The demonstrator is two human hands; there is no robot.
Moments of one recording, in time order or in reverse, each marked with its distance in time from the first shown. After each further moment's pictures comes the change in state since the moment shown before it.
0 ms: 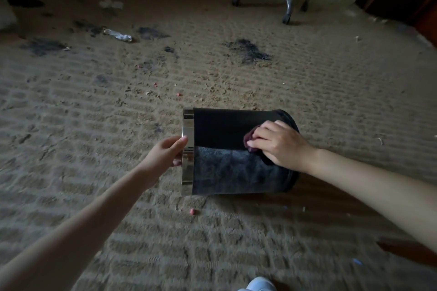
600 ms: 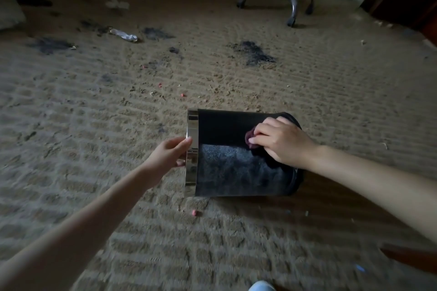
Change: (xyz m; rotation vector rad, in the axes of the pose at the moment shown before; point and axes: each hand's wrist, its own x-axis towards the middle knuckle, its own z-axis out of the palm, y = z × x) left_hand 0.004 -0.004 -0.004 -0.028 -0.027 0.000; right_hand 0.015 0.001 -0.005 0.001 -0.003 0.022
